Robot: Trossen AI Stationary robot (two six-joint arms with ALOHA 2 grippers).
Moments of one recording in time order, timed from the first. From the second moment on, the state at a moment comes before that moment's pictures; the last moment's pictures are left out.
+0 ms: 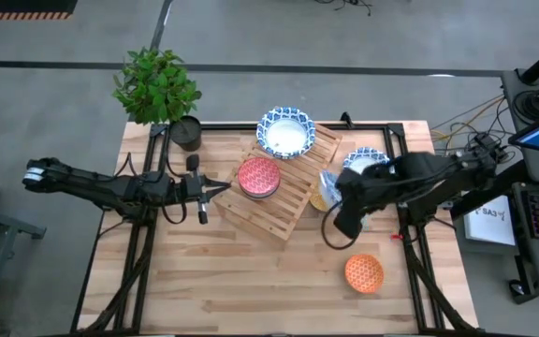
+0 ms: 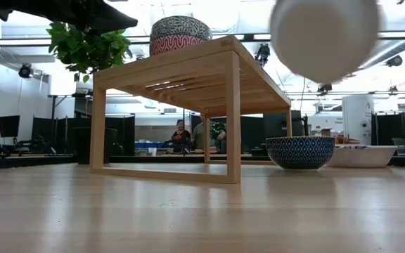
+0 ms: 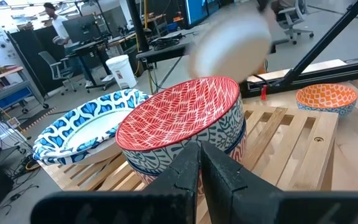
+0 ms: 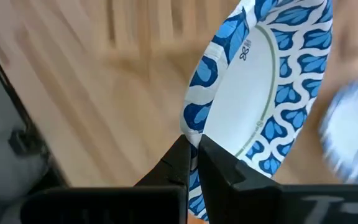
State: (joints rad) left arm -0.14 0.79 0.51 0.17 -0.38 0.23; right arm 0.28 1.47 1.80 -1.49 0.15 0.85
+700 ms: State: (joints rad) left arm -0.14 0.80 0.51 0.18 -0.38 0.24; right arm 0.01 1.71 1.98 -1.40 0.66 -0.27
